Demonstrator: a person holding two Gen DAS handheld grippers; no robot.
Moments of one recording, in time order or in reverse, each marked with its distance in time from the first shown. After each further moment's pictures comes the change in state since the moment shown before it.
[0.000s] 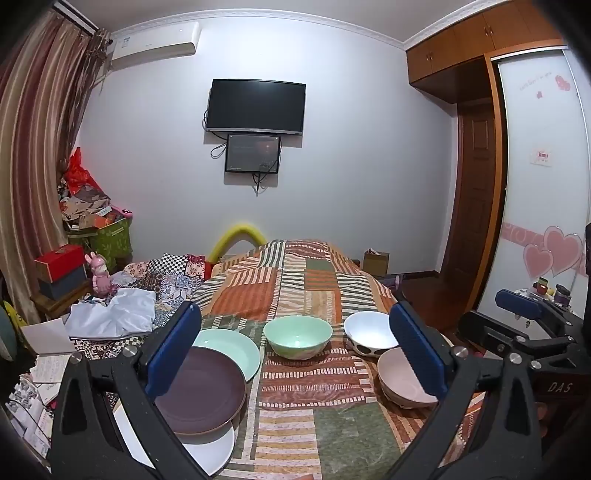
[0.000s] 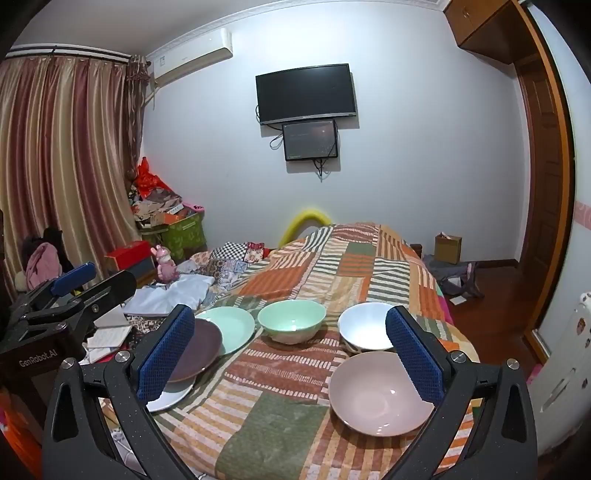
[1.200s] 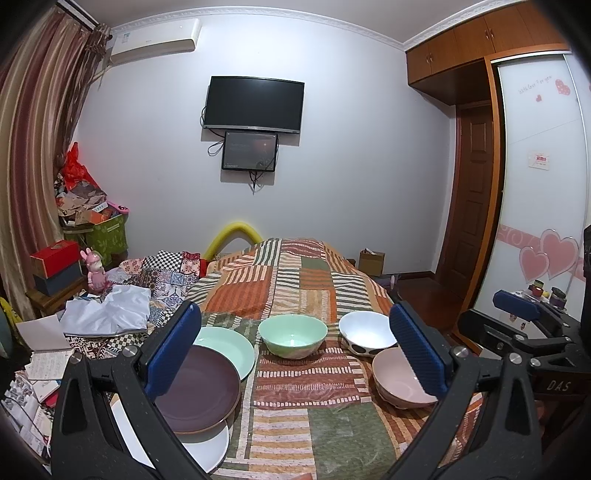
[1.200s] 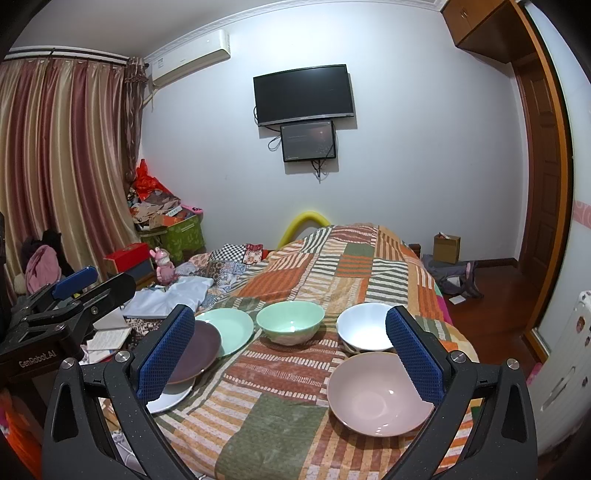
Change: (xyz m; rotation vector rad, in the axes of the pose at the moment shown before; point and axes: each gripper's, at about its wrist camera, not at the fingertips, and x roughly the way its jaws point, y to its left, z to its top) left arm 0.001 0.000 -0.001 -0.012 0.005 -0.019; right arm -0.002 0.001 0.002 0.004 -0.007 -0.002
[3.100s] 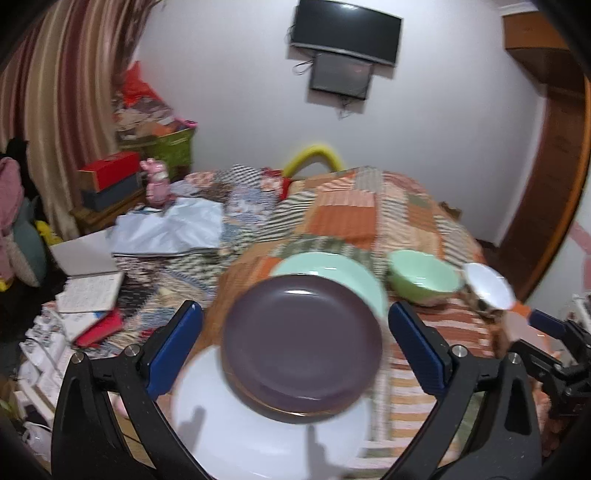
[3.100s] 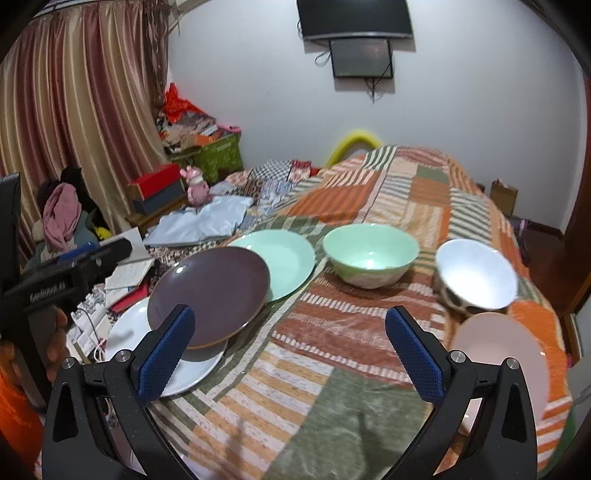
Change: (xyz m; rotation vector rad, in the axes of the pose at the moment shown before) left arm 0.088 0.182 -0.063 -0.153 0.292 0.276; right arm 0.138 0.065 -0.050 -0.052 0.335 0.167
